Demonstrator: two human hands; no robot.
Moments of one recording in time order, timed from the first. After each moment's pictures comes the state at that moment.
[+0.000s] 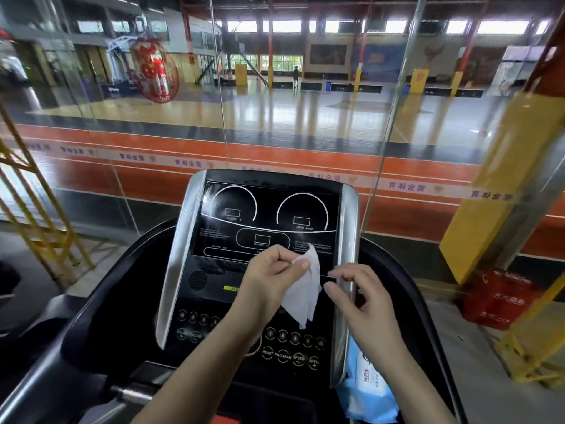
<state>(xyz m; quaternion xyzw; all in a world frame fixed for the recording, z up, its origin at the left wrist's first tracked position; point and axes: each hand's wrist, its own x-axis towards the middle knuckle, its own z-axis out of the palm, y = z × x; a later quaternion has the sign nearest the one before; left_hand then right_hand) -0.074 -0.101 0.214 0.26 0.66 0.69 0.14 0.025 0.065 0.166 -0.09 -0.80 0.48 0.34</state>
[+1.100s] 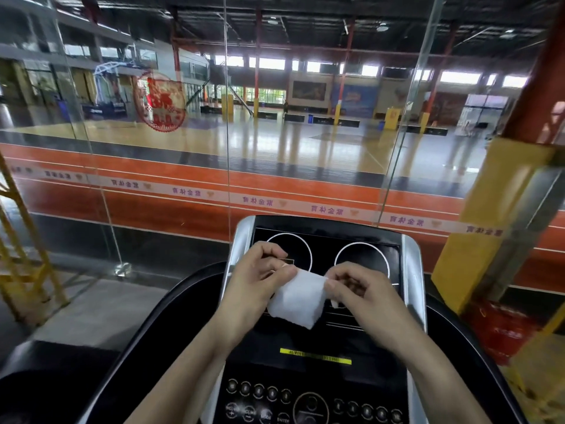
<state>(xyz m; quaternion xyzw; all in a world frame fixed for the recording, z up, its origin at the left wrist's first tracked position) -0.235 -0.213 0.253 0.30 0.62 0.71 0.11 -0.112 -0.027 0.258 -0.05 -0.86 0.46 0.23</state>
